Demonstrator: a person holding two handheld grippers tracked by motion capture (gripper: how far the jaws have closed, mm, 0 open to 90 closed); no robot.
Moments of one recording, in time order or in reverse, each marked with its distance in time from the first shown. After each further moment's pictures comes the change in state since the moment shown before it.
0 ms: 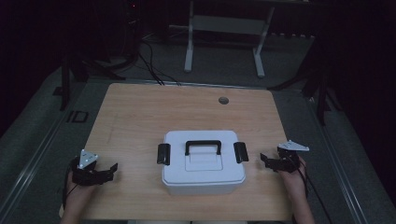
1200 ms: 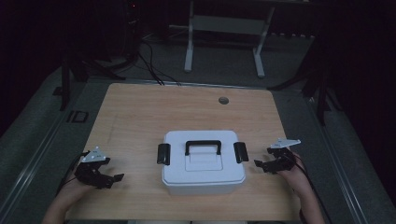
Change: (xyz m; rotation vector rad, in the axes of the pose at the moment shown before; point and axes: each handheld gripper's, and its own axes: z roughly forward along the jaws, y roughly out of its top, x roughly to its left) left arm 0.000 0.023 -0.004 0.175 -0.364 0.186; right arm 0.010 0.018 0.001 0.141 0.229 -0.191
